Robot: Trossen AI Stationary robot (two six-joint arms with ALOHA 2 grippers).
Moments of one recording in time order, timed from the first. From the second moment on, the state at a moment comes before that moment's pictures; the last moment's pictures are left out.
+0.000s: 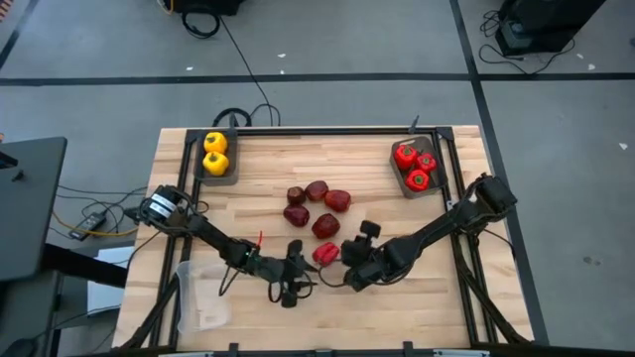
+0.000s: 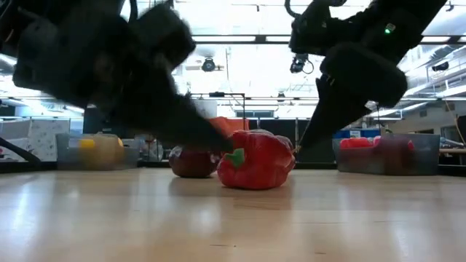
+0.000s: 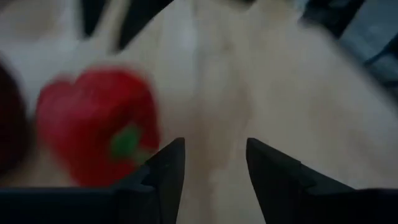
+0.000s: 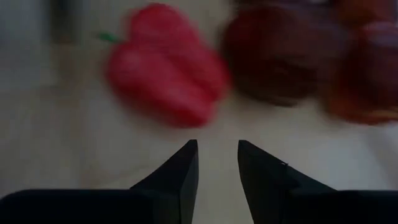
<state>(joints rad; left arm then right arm) -0.46 1.90 0.73 0.73 -0.32 -0.26 0.46 1.83 1.11 -0.51 0.58 0.65</state>
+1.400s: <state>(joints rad) -0.32 1.88 1.01 -0.10 -0.40 -0.11 0.44 1.78 0.82 0.04 0.52 0.81</state>
